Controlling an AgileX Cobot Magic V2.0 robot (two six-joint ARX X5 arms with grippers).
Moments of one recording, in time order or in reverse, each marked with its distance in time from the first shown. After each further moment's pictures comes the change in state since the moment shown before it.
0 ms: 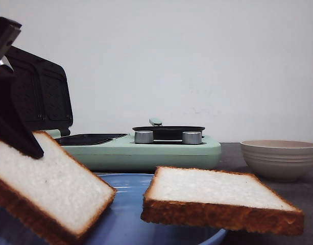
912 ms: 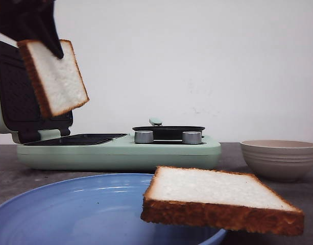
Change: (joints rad) left arm 0.000 0.229 0.716 -0.226 -0.596 0.297; right arm 0.000 0.000 0.000 0.000 0.000 0.000
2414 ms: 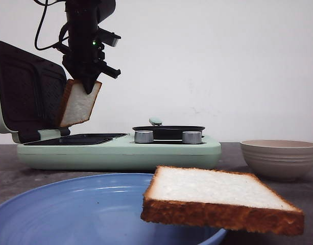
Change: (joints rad) left arm -0.052 0.747 0.719 -0.077 -0.552 0.394; right arm 0.020 0.000 0.000 -0.007 0.001 -0.023
